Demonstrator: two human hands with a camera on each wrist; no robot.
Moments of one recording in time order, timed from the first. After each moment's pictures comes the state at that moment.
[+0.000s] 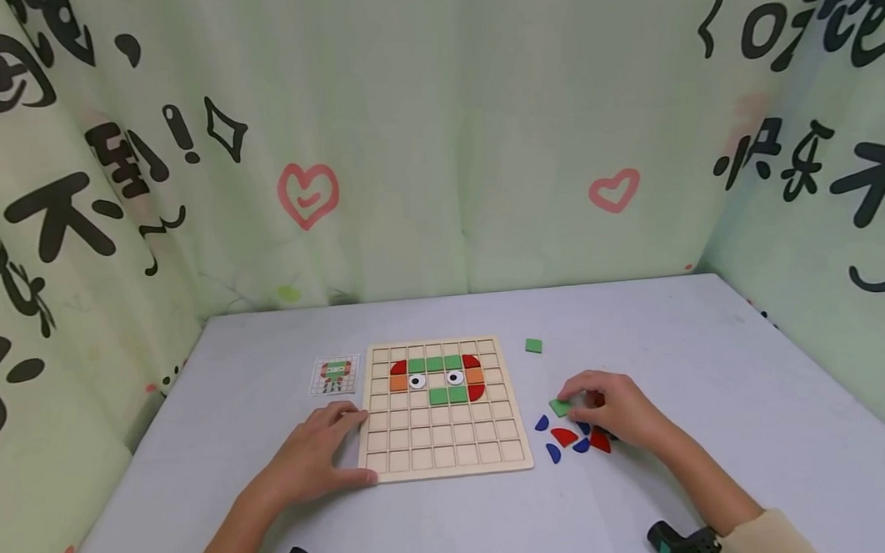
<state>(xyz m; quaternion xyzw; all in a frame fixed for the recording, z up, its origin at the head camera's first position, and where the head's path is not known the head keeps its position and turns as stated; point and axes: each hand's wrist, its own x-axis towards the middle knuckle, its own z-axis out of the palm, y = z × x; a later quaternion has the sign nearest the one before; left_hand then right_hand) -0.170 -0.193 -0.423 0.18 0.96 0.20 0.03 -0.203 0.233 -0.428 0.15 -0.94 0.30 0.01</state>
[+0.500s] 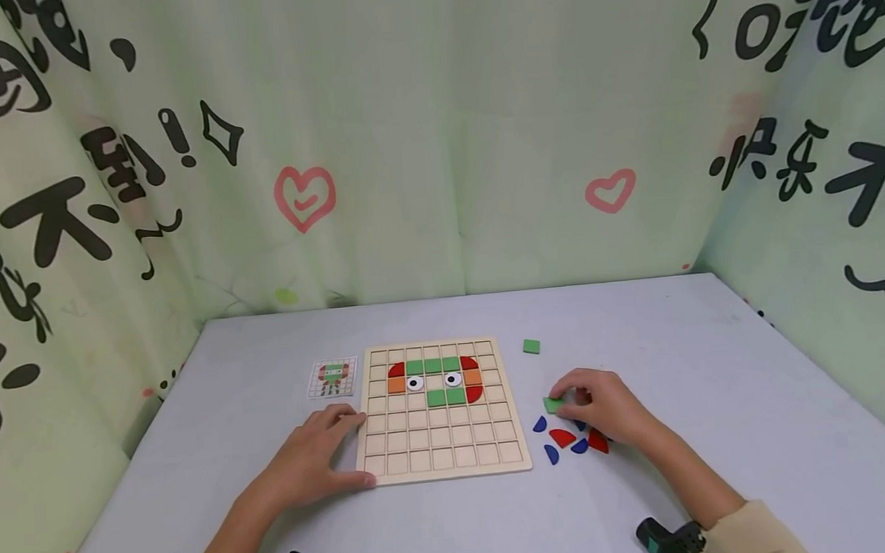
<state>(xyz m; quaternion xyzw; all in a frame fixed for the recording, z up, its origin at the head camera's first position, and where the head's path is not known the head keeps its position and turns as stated) -0.171 -0.191 -0.423 0.17 0.97 0.20 0.04 -0.207 0.222 -0.429 0.13 -0.94 0.31 0.01</state>
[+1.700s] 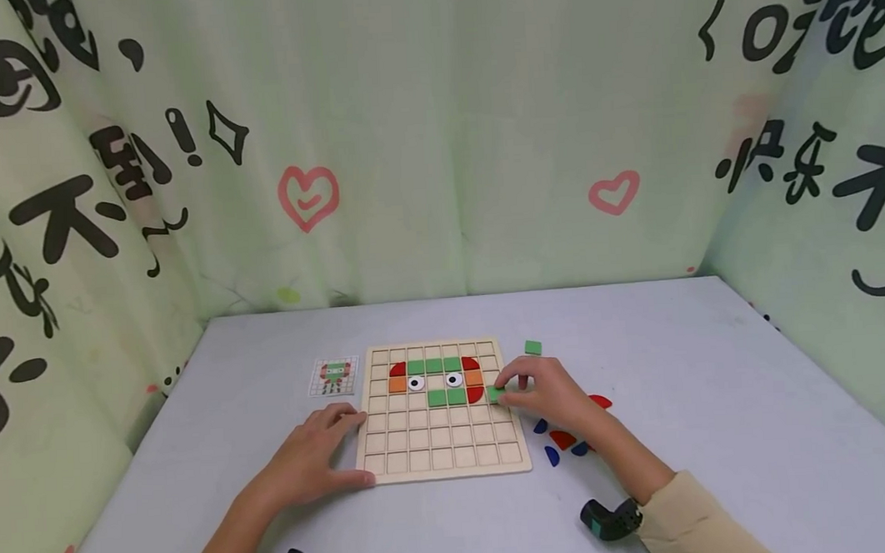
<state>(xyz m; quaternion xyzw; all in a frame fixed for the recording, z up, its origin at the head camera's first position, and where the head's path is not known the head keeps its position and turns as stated) -0.170 -0.193 -0.426 0.17 0.96 0.20 0.04 -0.232 0.158 -0.422 0.19 -0.92 0.35 0.01</state>
